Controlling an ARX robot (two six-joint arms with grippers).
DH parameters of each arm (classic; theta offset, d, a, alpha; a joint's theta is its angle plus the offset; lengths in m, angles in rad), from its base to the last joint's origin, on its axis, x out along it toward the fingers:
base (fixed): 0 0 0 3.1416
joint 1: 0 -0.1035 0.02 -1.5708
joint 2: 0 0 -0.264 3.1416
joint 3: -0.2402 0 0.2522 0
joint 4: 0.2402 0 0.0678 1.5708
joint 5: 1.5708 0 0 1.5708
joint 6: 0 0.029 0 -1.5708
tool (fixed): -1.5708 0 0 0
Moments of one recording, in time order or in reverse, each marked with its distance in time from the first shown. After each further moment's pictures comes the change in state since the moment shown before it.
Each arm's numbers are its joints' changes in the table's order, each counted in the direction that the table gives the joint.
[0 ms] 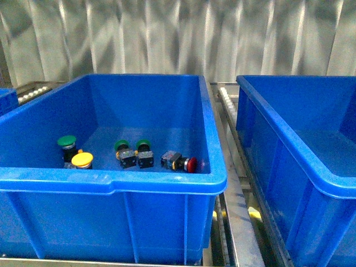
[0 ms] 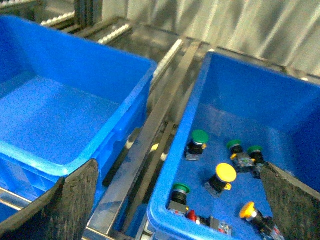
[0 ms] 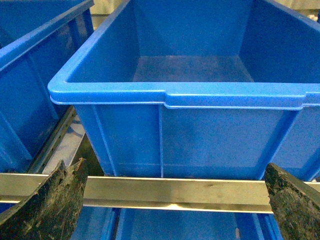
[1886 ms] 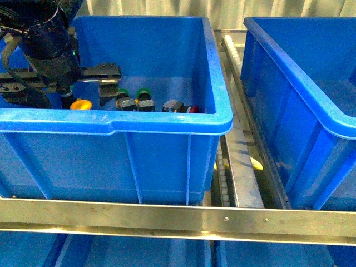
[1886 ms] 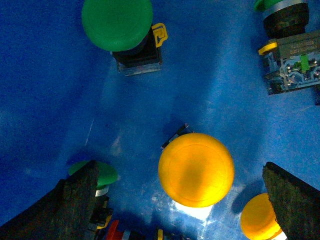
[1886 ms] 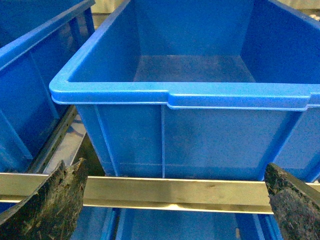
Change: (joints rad) left arm 0.289 -1.244 -1.155 0.703 0.188 -0.126; right arm 0.000 0.000 0.000 0.000 0.000 0.000
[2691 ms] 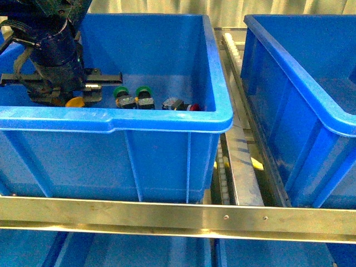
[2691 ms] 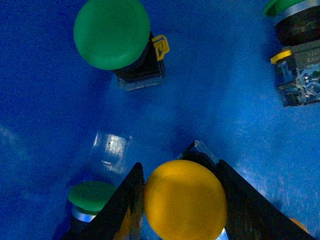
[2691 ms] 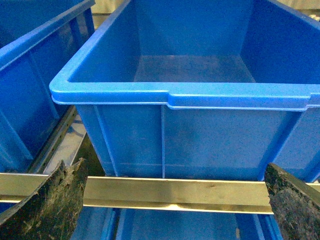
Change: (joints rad) left arm -0.001 -0.039 -0.010 -0.054 0.044 0.055; right arm 0.000 0.000 0.000 0.000 0.000 0.000
